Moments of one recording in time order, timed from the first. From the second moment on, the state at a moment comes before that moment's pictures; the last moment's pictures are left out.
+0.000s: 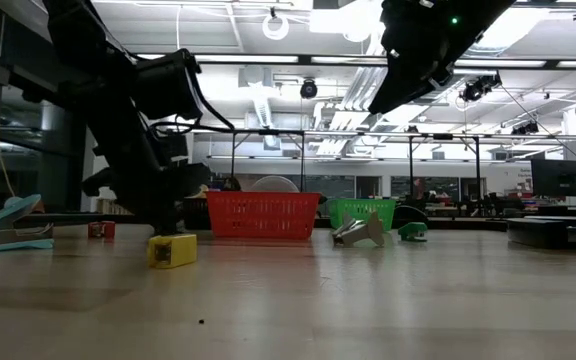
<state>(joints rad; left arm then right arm) 0.02 1.59 0.63 -0.26 -0.55 -1.03 0.11 1.31 0.90 -0.41 0.66 0.30</state>
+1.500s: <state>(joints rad) 0.02 1.28 0.68 -0.02 0.09 -0.24 0.12 1.67 0.90 0.38 0.03 -0.38</state>
